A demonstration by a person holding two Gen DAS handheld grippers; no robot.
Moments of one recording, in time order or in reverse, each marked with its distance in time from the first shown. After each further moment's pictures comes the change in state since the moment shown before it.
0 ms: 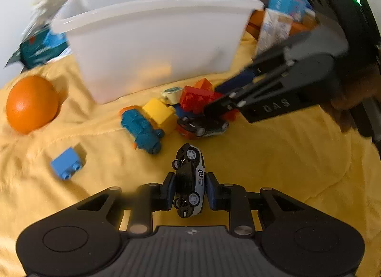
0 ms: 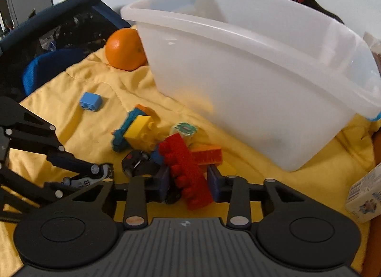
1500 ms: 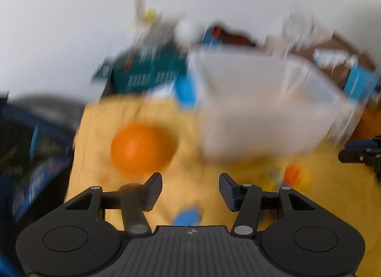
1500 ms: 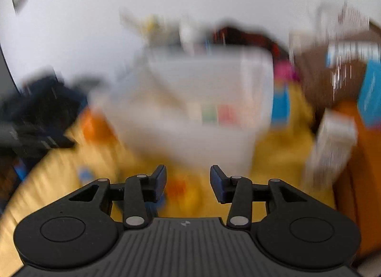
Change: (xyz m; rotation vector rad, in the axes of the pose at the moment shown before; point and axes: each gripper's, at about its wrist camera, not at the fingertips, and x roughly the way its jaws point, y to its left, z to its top) left arm -0.054 0.088 0.033 -0.213 -0.155 0.254; right arm -0.072 -0.010 -0.004 0.322 -0.157 -0.161
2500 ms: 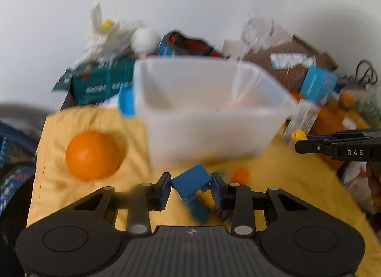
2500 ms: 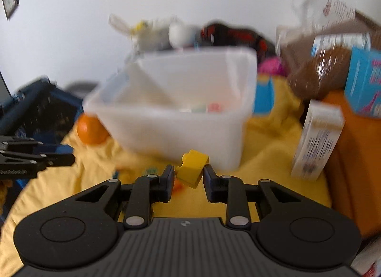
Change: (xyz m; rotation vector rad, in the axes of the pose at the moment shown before) left arm -0.025 -0.042 0.026 0.038 -0.074 -0.188; right arm -0.028 -0.024 0.011 0.054 -0.088 0.019
